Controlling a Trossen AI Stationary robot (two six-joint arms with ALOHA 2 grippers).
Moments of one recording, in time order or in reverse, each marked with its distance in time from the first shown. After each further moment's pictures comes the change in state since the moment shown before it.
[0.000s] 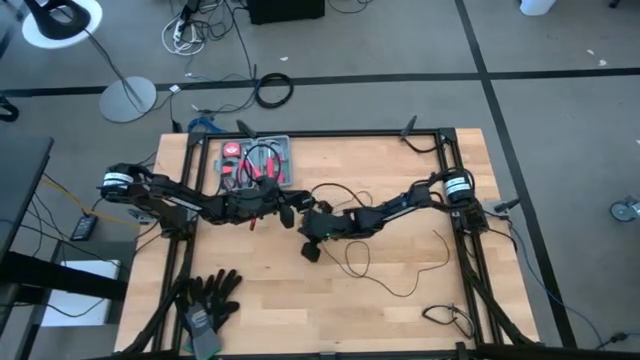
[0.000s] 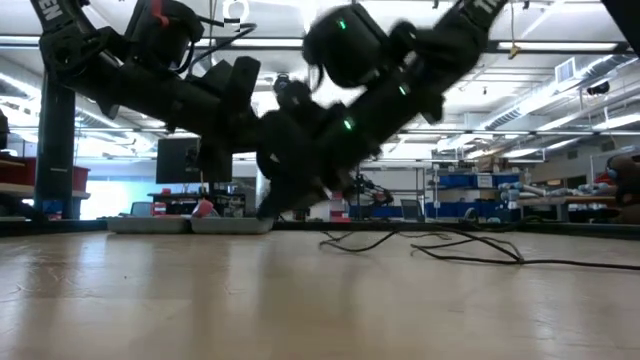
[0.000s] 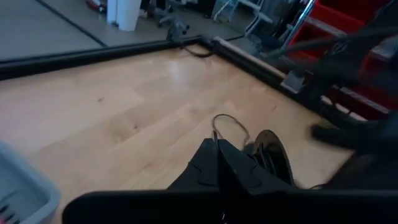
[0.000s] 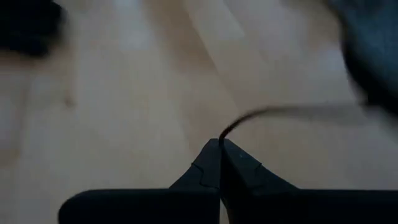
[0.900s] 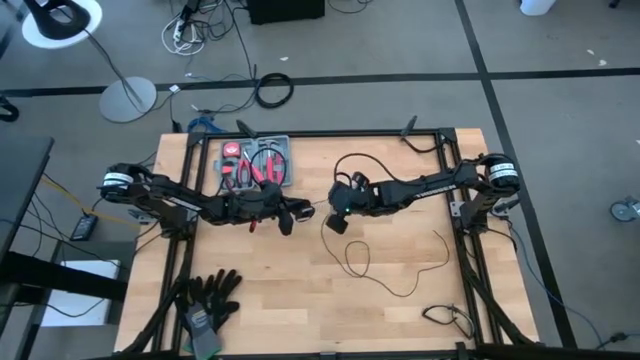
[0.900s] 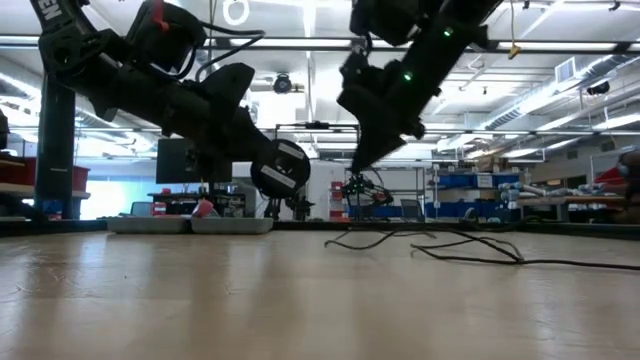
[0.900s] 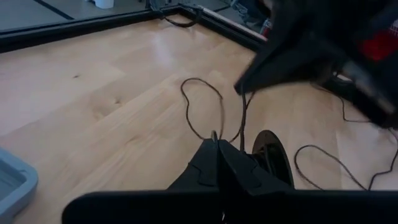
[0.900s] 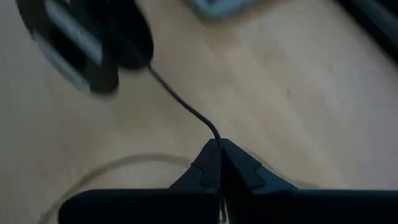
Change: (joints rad) left arm -0.006 0.001 0.000 -0.065 0.104 0.034; right arm -0.083 -0.362 -0.099 -0.560 0.178 0.025
